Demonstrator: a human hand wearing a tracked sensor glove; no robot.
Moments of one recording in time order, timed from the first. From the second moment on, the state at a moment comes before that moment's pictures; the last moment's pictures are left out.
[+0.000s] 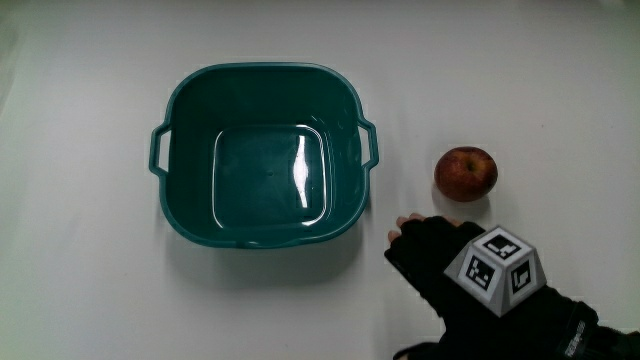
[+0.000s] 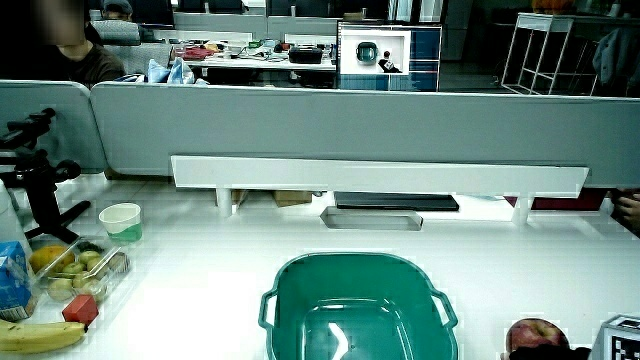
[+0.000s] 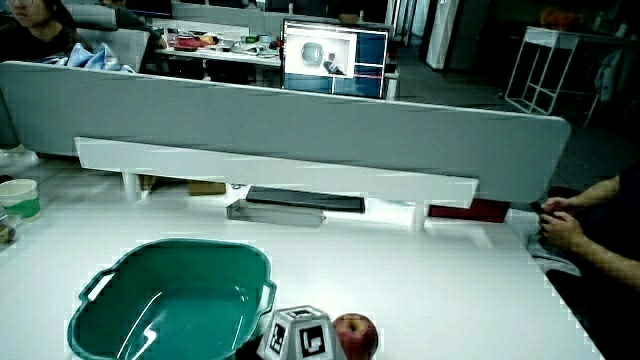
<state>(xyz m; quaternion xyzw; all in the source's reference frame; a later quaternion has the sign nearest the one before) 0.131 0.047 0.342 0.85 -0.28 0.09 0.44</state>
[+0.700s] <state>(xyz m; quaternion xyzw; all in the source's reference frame) 0.172 -0.004 0.377 0.88 -0.19 0.10 0.42</state>
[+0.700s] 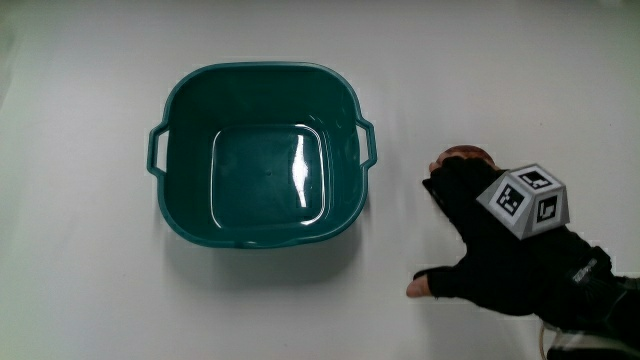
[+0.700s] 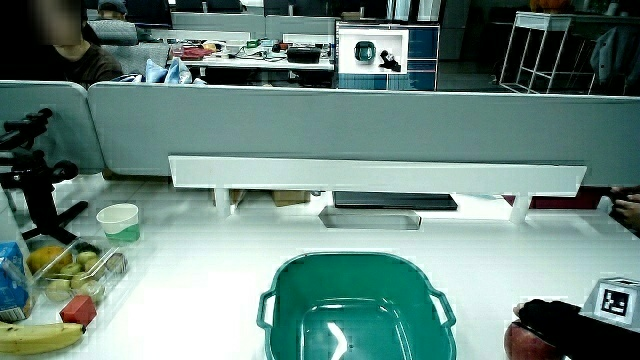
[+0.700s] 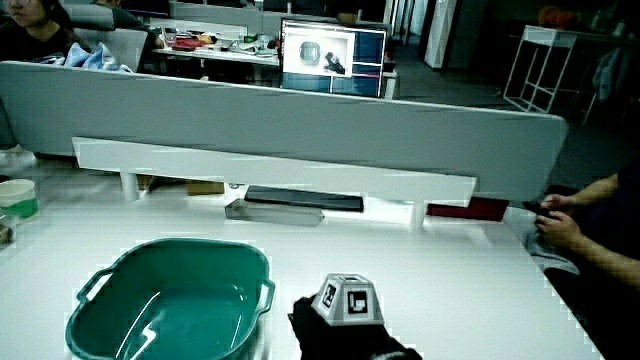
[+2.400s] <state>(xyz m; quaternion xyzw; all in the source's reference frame) 0.244 -0.070 0.477 0.87 -0.04 0.12 0.47</state>
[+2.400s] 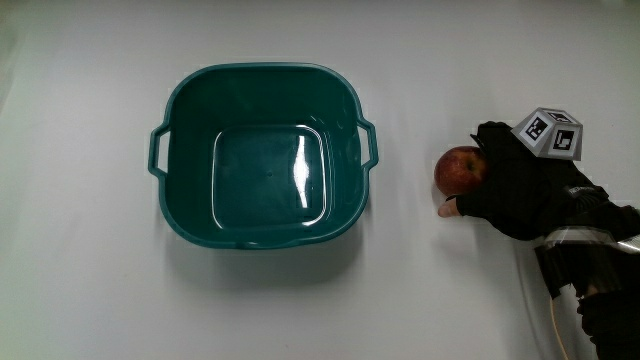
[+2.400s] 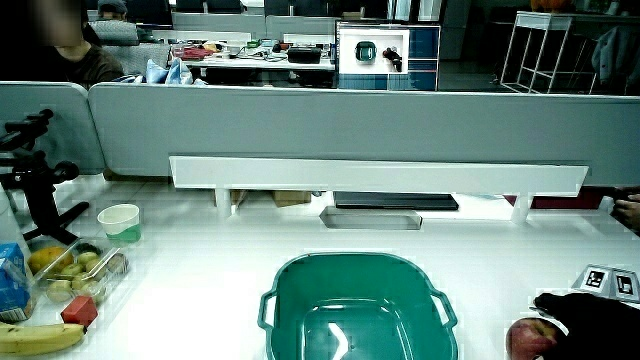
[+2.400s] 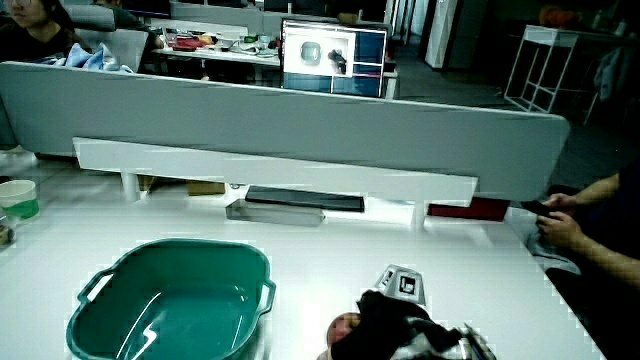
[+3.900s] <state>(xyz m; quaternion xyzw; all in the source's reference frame) 0.226 -0.082 0.424 0.92 -0.11 0.14 0.36</state>
